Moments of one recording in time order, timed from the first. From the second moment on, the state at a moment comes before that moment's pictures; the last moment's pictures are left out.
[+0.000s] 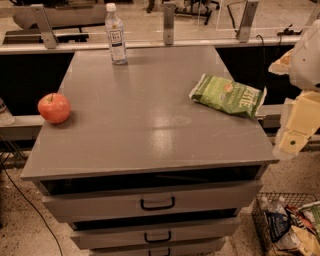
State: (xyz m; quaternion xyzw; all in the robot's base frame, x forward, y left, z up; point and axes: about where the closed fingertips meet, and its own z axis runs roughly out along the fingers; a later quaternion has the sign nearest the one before) arm 0.438 -0.216 0.977 -0.60 0.78 -0.04 0.16
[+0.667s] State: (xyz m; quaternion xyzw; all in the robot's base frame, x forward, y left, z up) arm 0.448 -0.213 0.970 -0.60 0.78 -0.04 0.18
